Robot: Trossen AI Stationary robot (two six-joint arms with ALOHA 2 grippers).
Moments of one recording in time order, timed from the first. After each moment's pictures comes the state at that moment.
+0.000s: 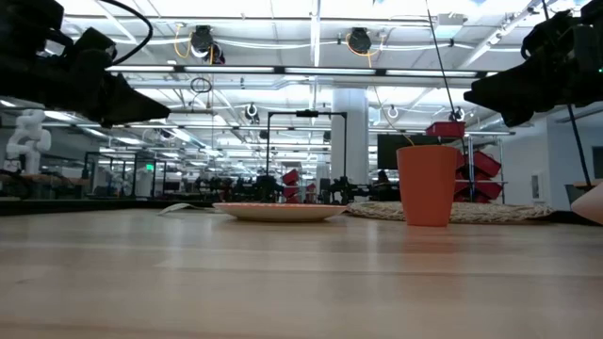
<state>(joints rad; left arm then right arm) -0.03 0.24 0.01 0.10 -0.47 -0.04 -0.04 0.01 0.05 -0.06 0.16 0.05</state>
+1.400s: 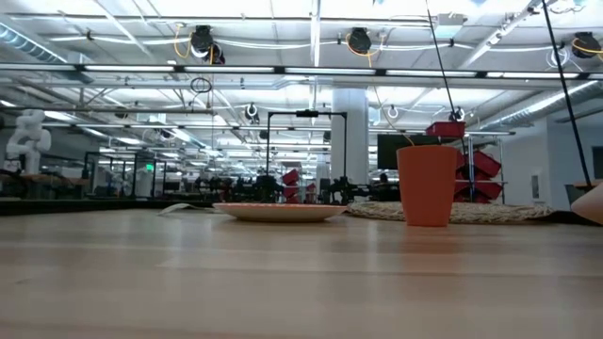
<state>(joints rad) 0.25 1.11 1.59 -0.96 -0.58 0.25 -0.12 0.83 1.39 -0.88 0.26 -0.13</state>
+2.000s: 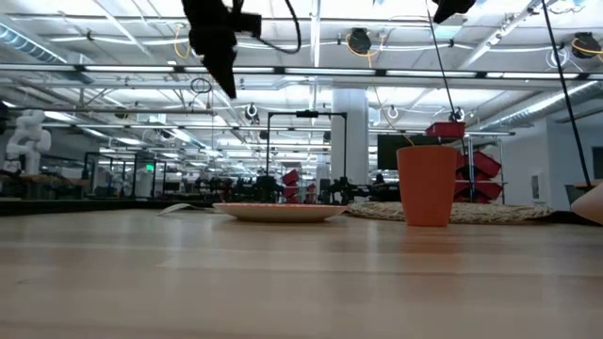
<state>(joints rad) 0.29 1.47 1.41 -1.05 -0.28 0.19 -0.06 1.24 1.53 -1.28 0.03 0.03</state>
